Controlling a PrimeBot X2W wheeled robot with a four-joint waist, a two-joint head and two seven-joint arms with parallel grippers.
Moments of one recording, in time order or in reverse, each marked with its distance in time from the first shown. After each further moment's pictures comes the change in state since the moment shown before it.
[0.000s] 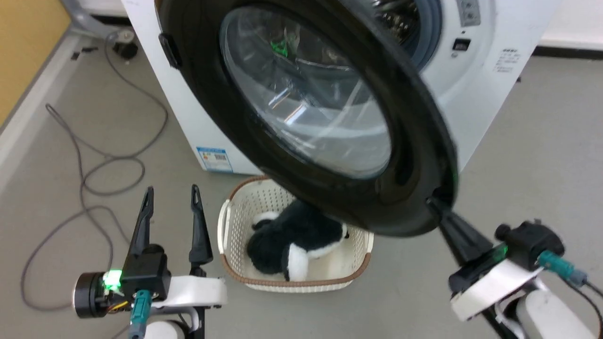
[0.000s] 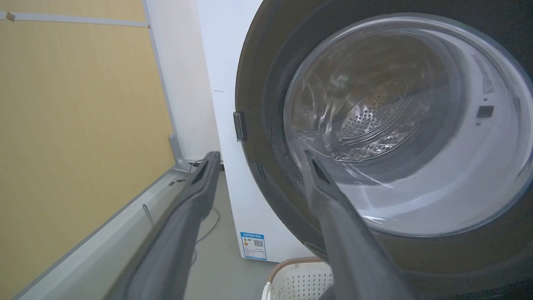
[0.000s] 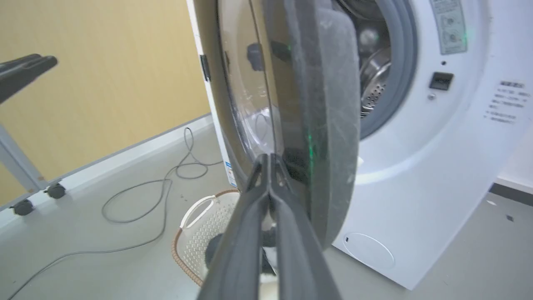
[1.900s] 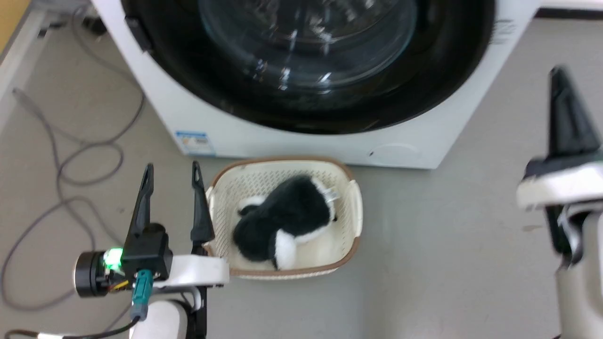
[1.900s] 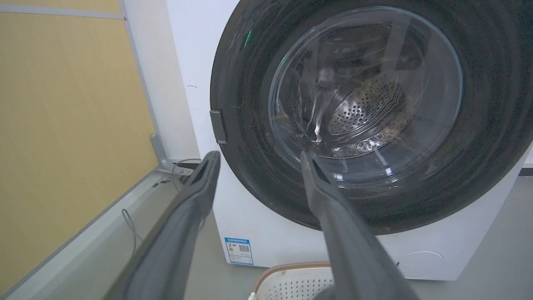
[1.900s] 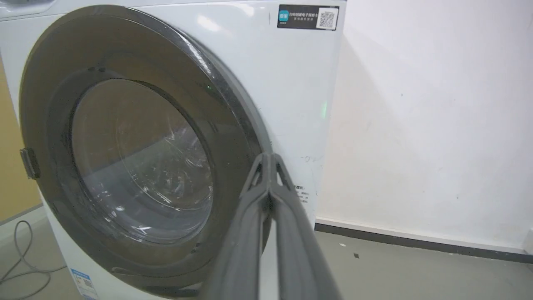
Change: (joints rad) left arm -0.089 -0.039 0.026 0.026 0.037 -0.027 0.000; right arm -0.254 0.159 -0.477 0.022 -0.279 -0.001 0.000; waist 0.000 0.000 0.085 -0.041
